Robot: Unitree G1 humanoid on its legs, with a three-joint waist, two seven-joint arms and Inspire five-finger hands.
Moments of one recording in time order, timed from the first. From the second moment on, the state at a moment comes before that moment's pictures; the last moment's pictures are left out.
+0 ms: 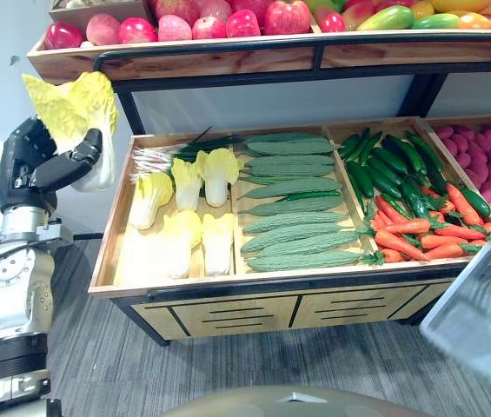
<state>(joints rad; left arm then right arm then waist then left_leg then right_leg) -0.09 0.60 0.36 0.04 -0.51 -0.13 -0.04 0.22 -0.51 -1.01 0.17 0.15 0.13 -0.02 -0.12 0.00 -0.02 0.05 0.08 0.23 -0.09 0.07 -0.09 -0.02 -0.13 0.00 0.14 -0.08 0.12</state>
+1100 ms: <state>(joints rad) -0.15 0.66 0.16 0.02 -0.51 -0.13 -0.14 -0.10 -1.05 -0.49 -0.03 0.17 -0.11 0.16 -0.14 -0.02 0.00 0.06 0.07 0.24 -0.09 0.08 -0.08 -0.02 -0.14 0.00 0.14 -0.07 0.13</state>
